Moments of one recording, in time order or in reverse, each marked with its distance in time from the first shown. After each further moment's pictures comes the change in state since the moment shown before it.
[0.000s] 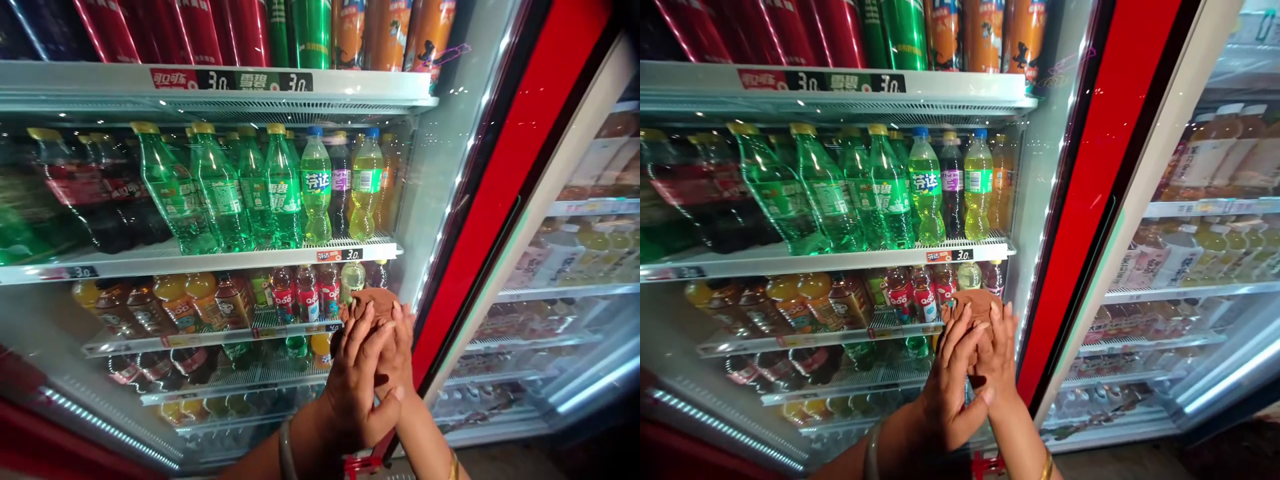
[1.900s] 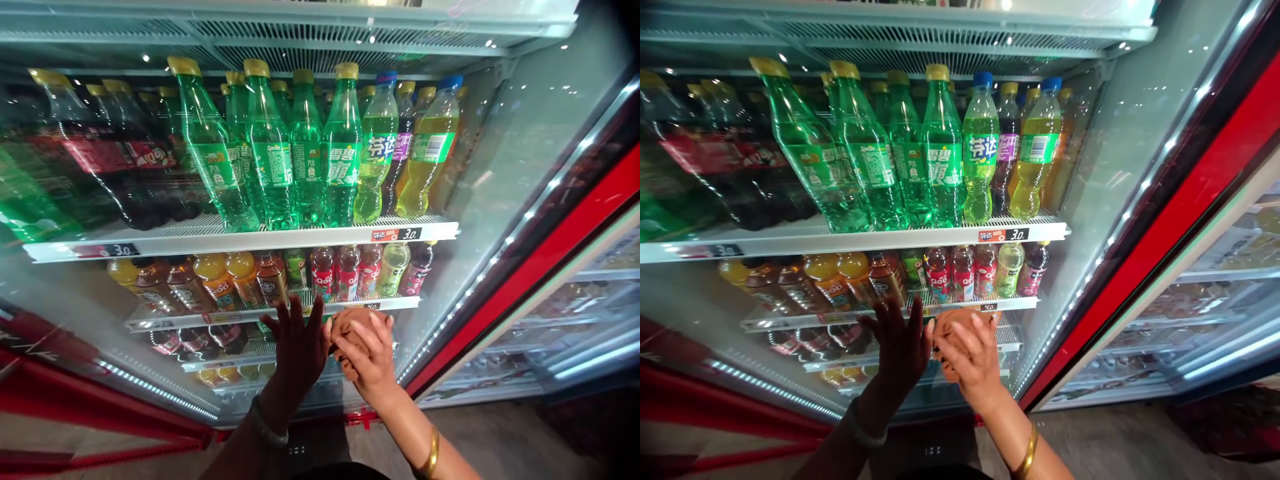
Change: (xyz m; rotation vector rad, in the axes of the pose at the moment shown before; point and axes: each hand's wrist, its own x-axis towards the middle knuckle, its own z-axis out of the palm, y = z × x) left_hand -0.078 -0.100 -0.105 0.734 0.157 -0.161; right_hand -0.027 -0.105 0.047 0.156 -0.084 0.003
